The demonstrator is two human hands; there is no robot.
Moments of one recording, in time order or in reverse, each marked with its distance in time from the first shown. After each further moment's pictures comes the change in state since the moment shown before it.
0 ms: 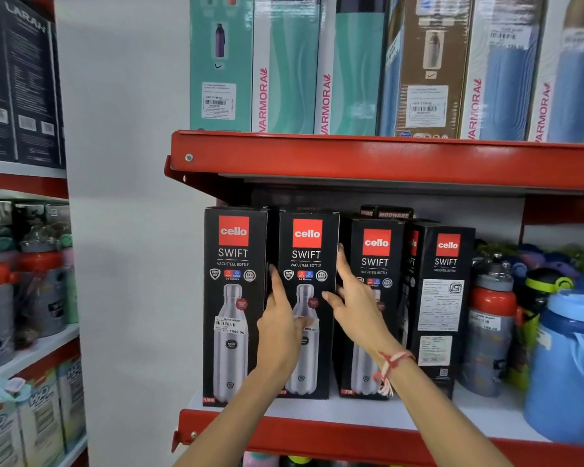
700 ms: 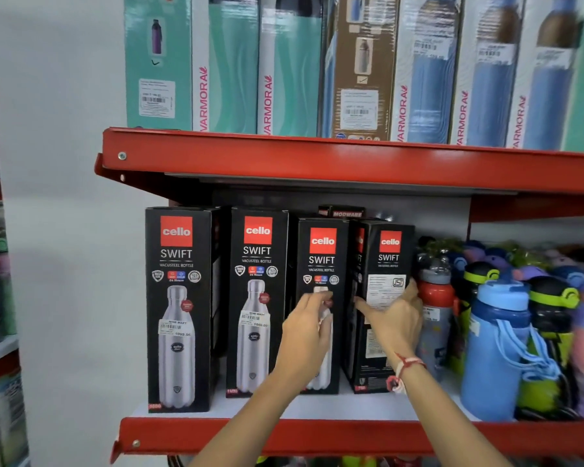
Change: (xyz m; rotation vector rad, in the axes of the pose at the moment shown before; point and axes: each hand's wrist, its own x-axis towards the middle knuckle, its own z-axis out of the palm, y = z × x) left_hand -0.024 0.054 0.078 -0.095 -0.144 0.337; right_hand -0.026 0.088 -0.083 -0.154 0.573 0.483
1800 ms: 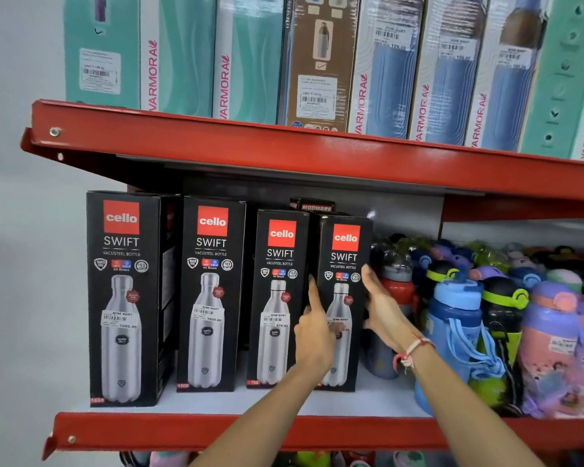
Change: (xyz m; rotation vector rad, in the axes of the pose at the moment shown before) left_hand 0.018 0.027 0.101 0.002 -0.080 -0.392; right_hand 0.064 0.037 -0.034 0.696 -0.731 0.167
